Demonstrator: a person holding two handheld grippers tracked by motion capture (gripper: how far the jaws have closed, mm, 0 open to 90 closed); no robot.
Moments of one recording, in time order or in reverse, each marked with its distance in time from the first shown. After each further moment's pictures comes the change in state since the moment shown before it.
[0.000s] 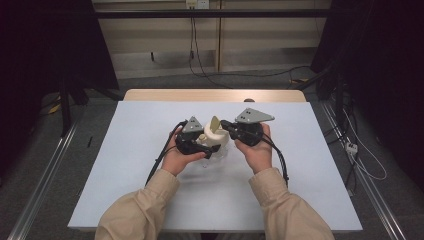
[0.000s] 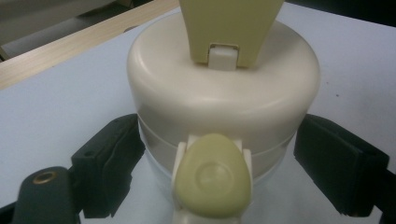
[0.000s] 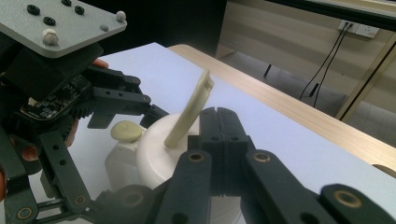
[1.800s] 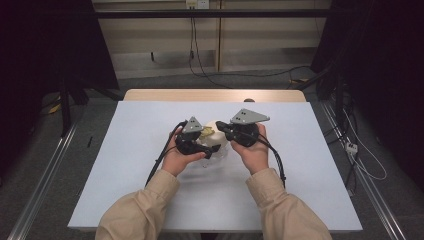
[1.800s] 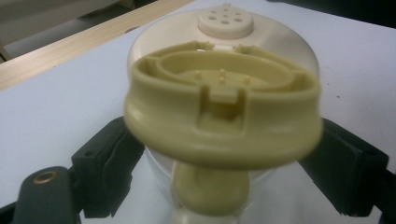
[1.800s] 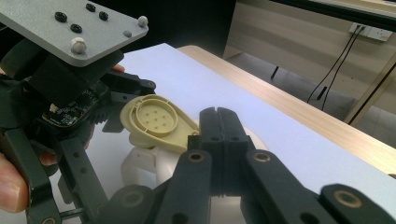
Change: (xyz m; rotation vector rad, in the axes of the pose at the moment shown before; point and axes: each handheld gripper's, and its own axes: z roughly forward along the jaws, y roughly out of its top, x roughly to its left) left arm 0.000 0.000 0.000 -0.011 0.005 -0.003; right arm 0.009 0.004 0.005 0.001 0.031 -0.014
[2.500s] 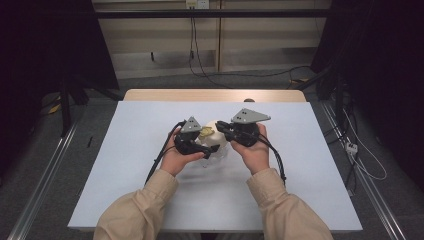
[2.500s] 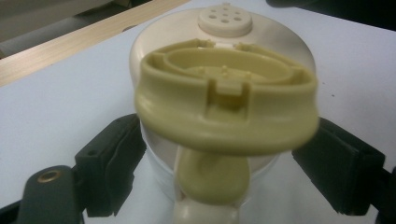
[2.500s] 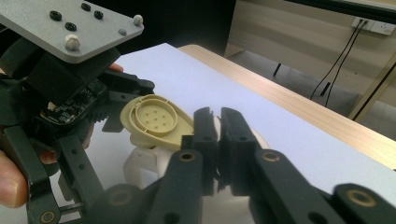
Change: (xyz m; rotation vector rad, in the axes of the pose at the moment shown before) left arm 0.002 -0.001 -0.003 0.005 -0.016 -0.007; right arm -0.001 0.000 -0.001 0.008 0.005 0.024
